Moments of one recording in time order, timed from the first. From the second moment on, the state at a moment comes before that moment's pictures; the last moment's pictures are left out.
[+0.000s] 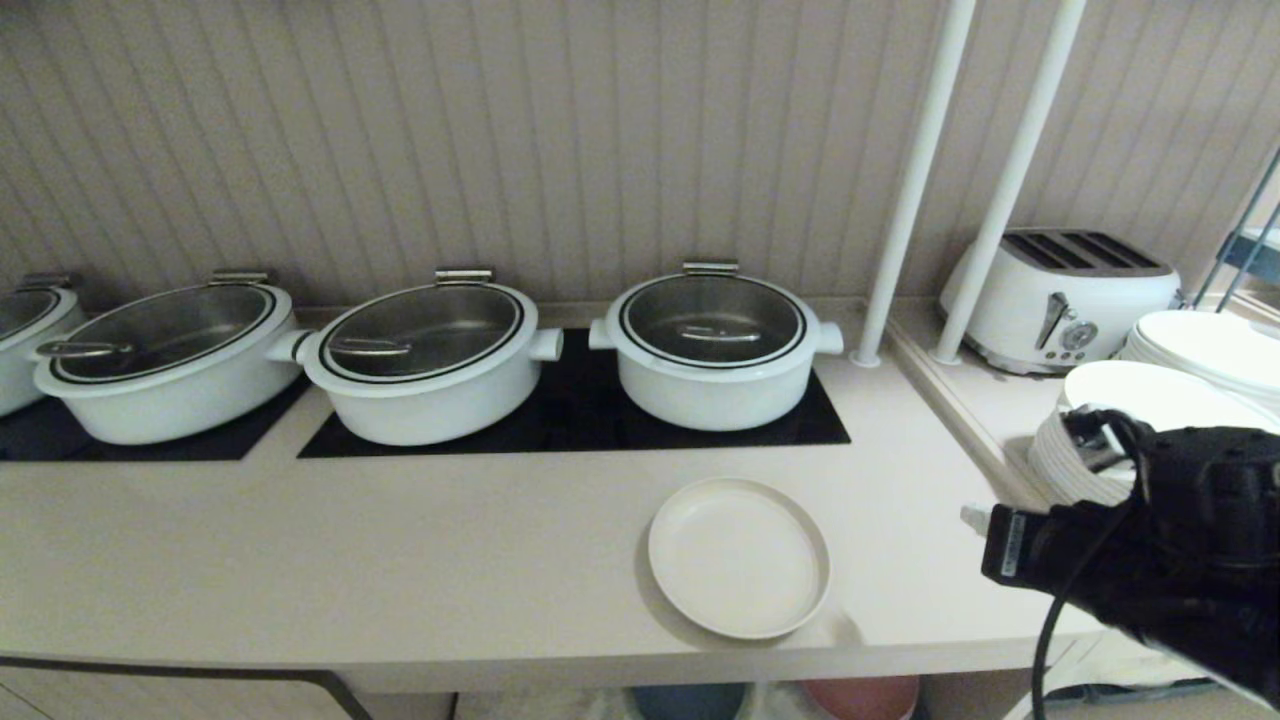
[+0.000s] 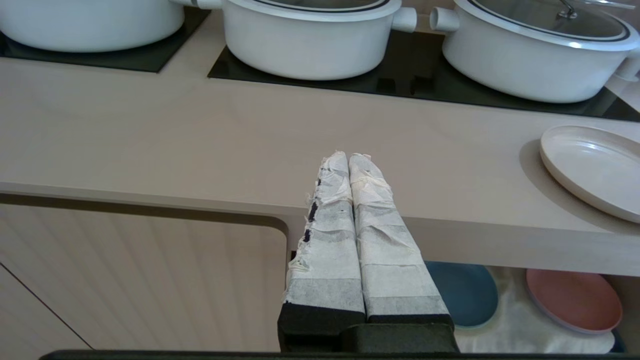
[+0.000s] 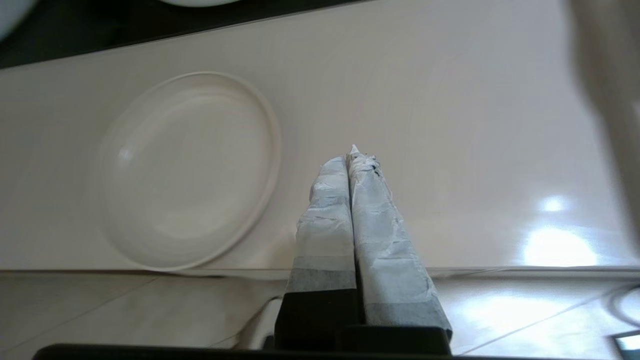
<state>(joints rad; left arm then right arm) 0.00 0.00 0.00 0.00 0.03 -0.12 0.40 1.50 -0.38 -0.63 -0.20 0.38</state>
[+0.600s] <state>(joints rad) 0.00 0.00 0.00 0.00 0.03 -0.12 0.37 1.26 -0.28 -0.62 -0.40 0.20</state>
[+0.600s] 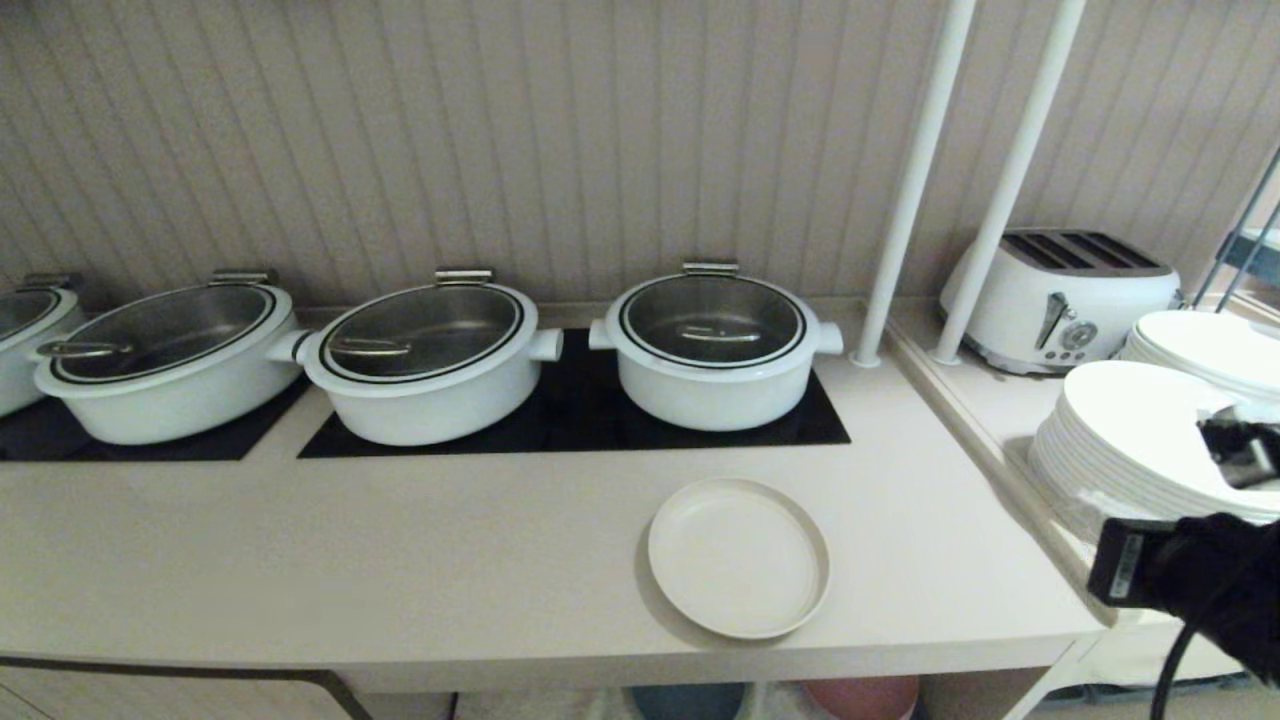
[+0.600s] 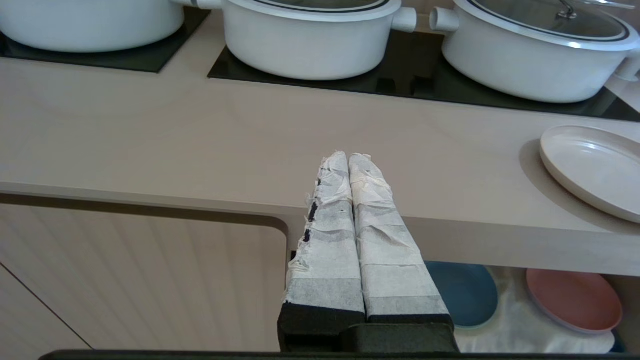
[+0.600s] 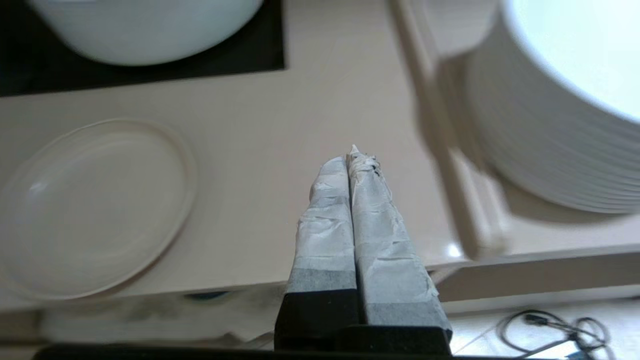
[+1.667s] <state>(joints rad) 0.00 0.00 0.00 0.00 0.03 -0.12 0.03 0.54 -0.01 -0.46 -0.31 -0.06</state>
